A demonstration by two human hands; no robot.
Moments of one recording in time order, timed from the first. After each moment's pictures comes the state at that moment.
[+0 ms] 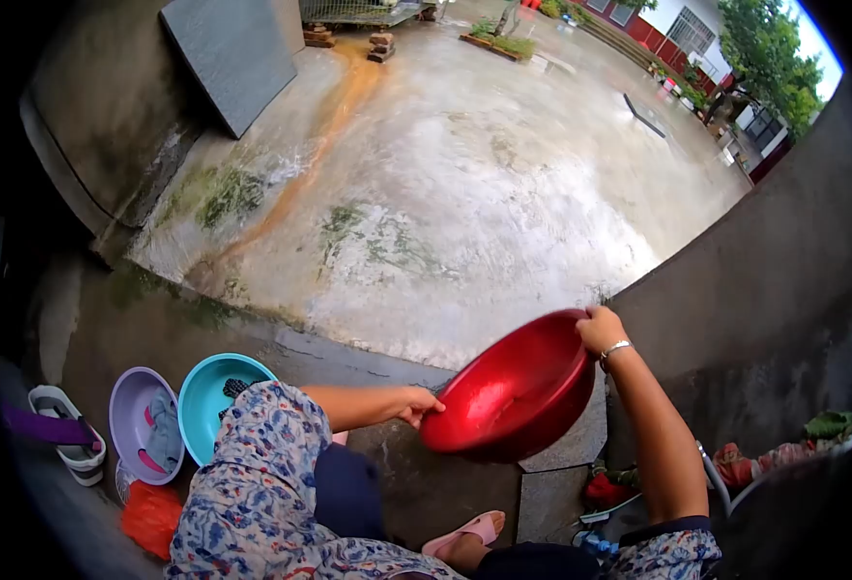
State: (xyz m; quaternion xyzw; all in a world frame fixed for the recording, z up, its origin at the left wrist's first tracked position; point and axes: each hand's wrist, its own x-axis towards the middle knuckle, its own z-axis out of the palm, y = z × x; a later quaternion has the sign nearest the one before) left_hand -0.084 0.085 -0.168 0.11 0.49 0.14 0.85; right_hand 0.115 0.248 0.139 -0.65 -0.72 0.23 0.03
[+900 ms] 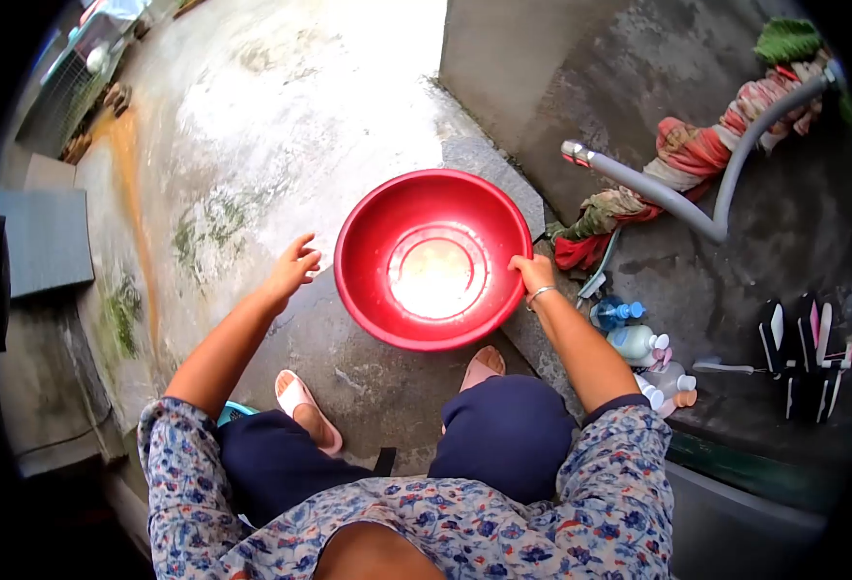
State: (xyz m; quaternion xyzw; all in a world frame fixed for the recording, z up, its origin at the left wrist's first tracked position) left_hand -0.060 0.157 -0.072 0.54 0.60 0.18 0.57; right_hand 0.373 0.057 -0.121 -0.72 -0.19 0.48 0.48
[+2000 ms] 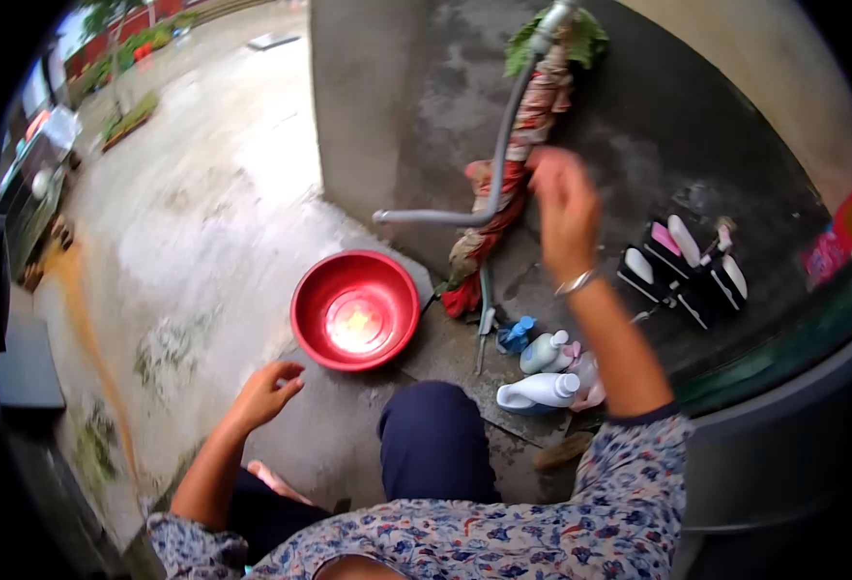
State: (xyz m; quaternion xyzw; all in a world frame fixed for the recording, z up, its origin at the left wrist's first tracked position) left_hand 0.020 0.031 0.093 0.81 0.38 0.14 0.42; right_hand 0.423 -0.048 0.290 -0.61 -0.56 -0.14 0.54
